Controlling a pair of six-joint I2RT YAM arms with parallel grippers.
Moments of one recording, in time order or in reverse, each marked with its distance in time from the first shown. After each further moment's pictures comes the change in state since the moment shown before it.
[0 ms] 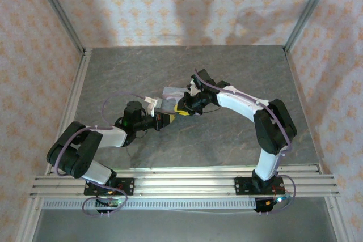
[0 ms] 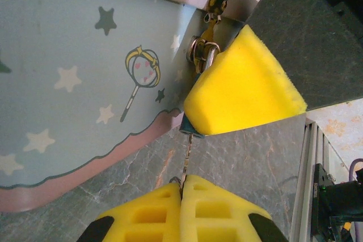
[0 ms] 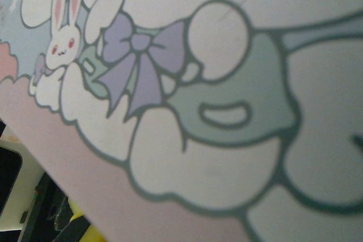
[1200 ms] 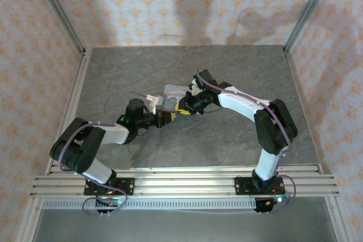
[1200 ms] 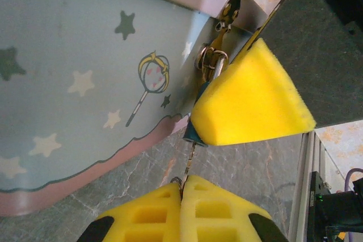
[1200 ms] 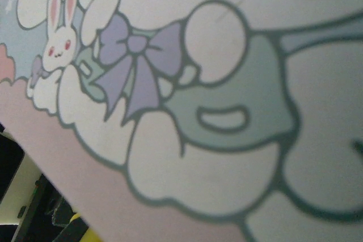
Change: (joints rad) left arm 0.000 0.048 0.046 0.000 0.001 -0.042; right arm -0.015 -0.006 -0.034 0.054 -0.011 0.000
